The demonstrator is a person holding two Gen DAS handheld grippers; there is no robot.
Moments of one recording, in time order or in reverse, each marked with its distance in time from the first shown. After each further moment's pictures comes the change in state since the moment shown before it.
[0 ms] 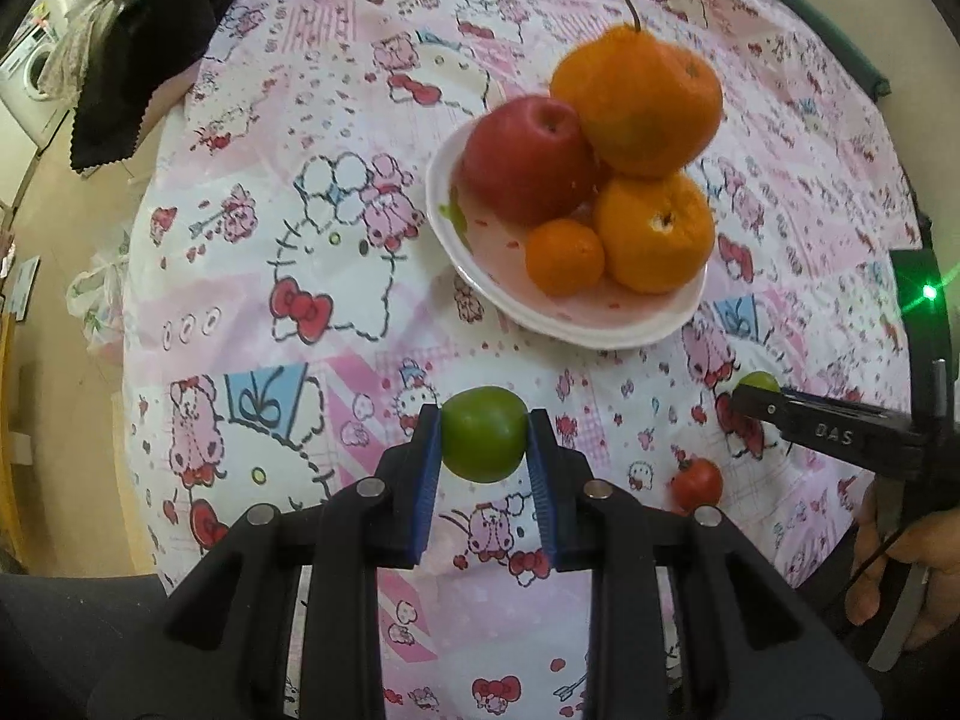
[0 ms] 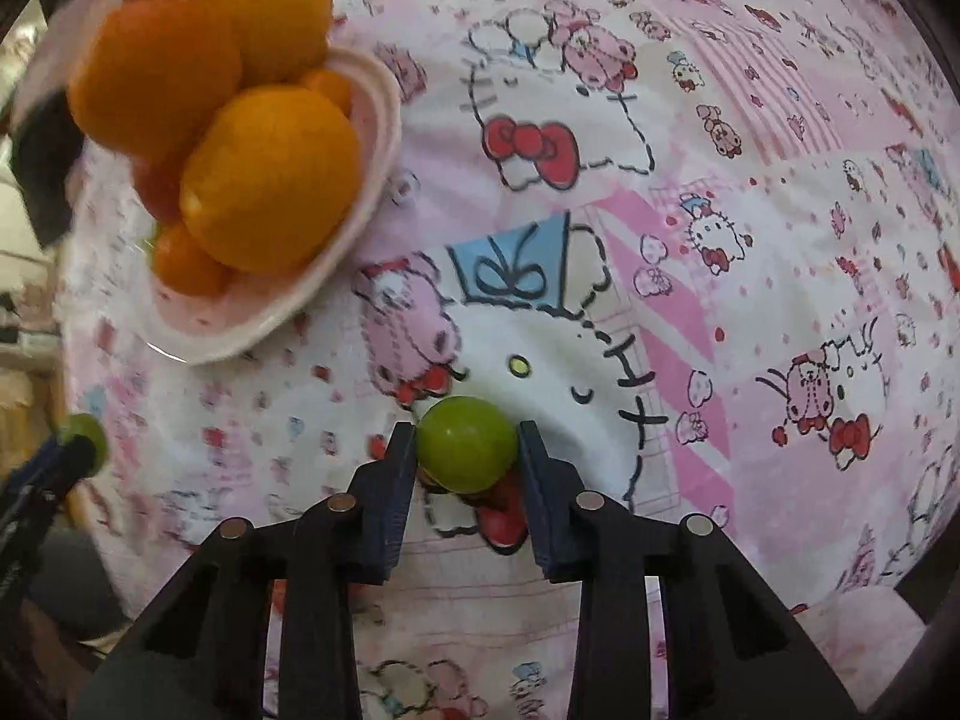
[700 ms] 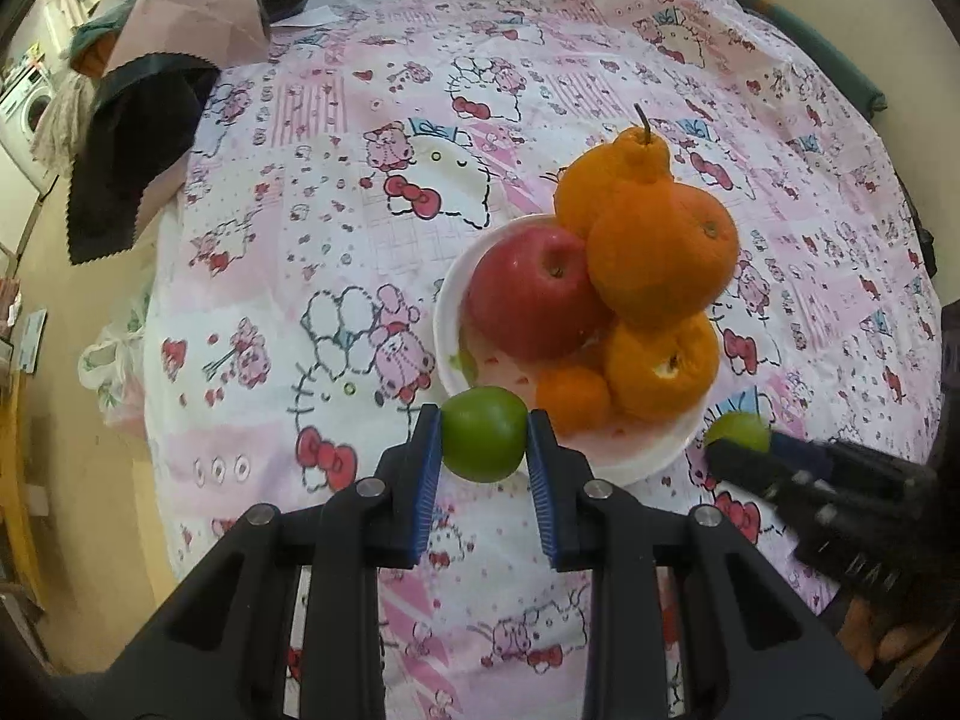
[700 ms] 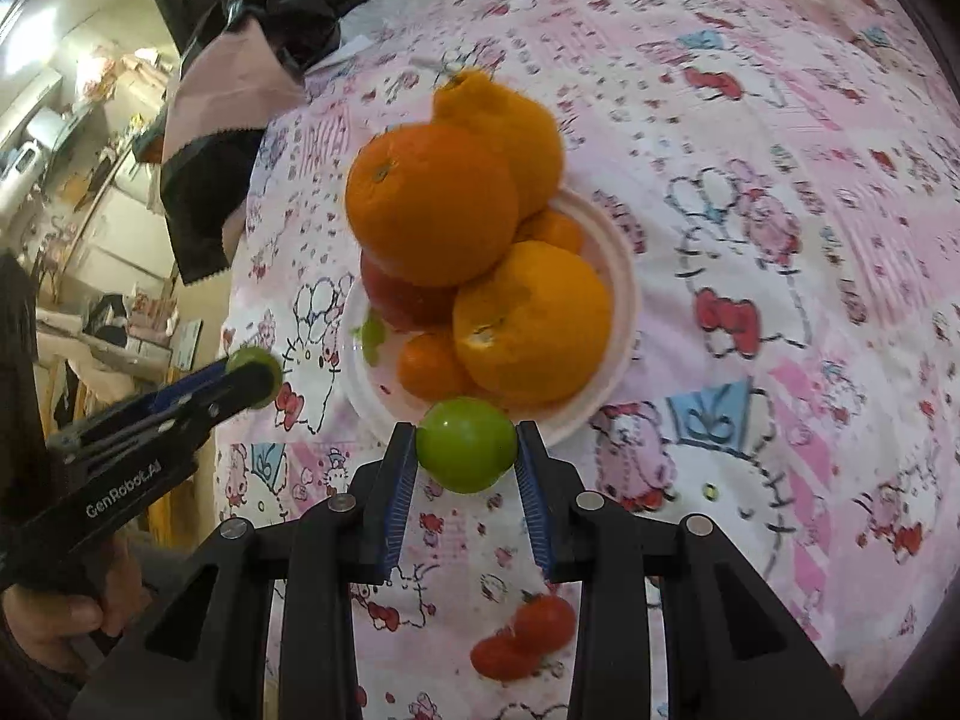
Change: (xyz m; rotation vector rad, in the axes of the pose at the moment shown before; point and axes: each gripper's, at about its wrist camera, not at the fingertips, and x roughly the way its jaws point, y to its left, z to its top) left arm -0.004 -0.005 0.071 0.064 -0.066 0.030; right arm -0.041 0.072 0.025 -0.130 -0.172 0.255
